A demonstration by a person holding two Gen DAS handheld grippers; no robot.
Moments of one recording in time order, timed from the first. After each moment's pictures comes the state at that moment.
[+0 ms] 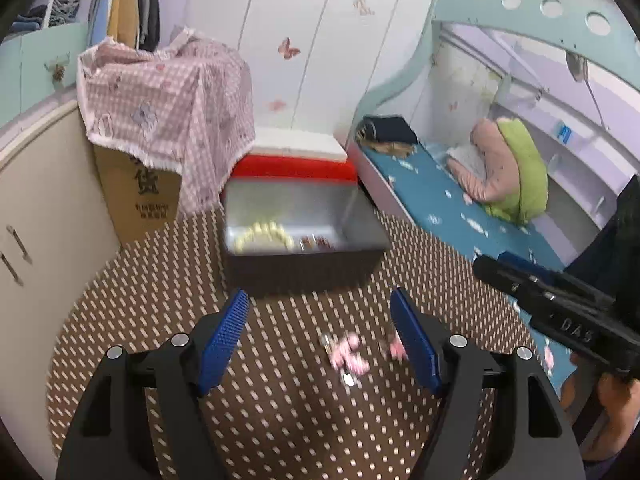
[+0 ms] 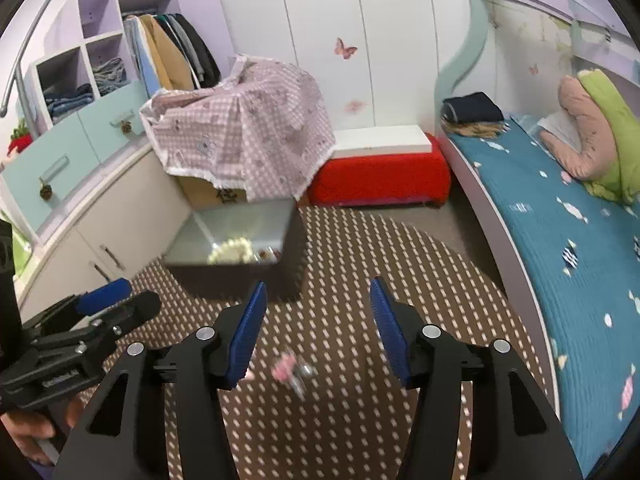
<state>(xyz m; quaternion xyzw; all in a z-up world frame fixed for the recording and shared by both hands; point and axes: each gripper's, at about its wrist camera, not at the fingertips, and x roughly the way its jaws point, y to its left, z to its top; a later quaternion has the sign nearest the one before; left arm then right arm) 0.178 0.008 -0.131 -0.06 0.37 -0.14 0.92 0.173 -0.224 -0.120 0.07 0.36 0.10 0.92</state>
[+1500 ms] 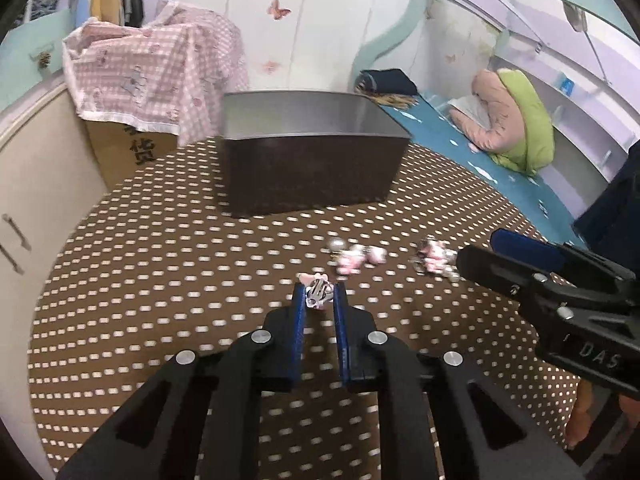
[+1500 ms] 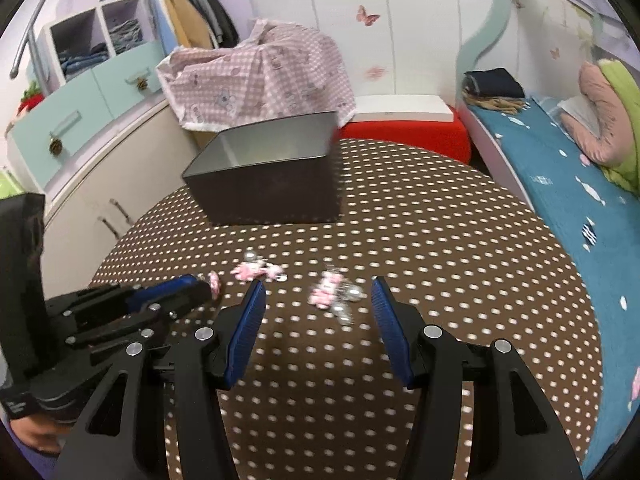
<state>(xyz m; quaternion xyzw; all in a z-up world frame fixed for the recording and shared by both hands) 0.165 0.021 -0.183 -0.02 0.41 -0.14 0.90 0.154 -0.163 -0.169 0.05 0.40 0.15 0.90</state>
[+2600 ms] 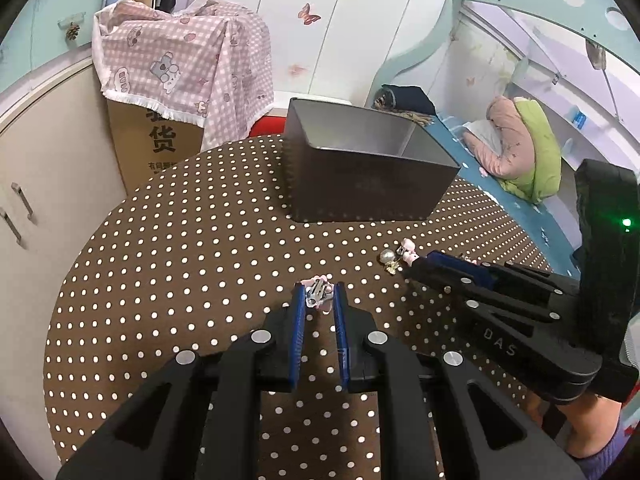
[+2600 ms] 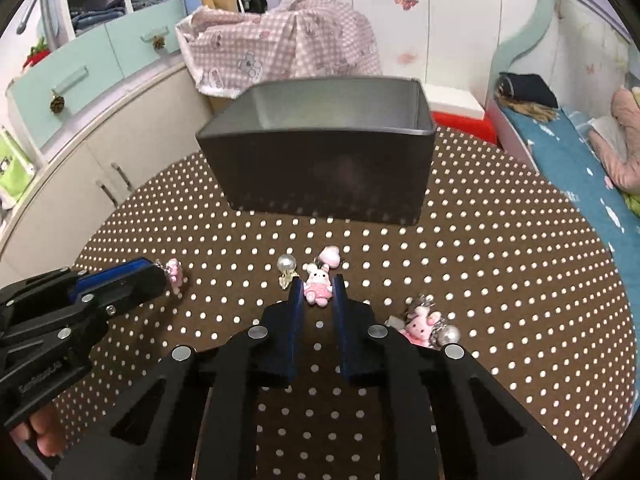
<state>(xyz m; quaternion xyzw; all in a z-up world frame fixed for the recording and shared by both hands) 0.167 0.062 -0.179 -0.07 0.41 -0.13 0.90 0.191 -0.112 -0.196 0.01 0.42 0.17 0.89</state>
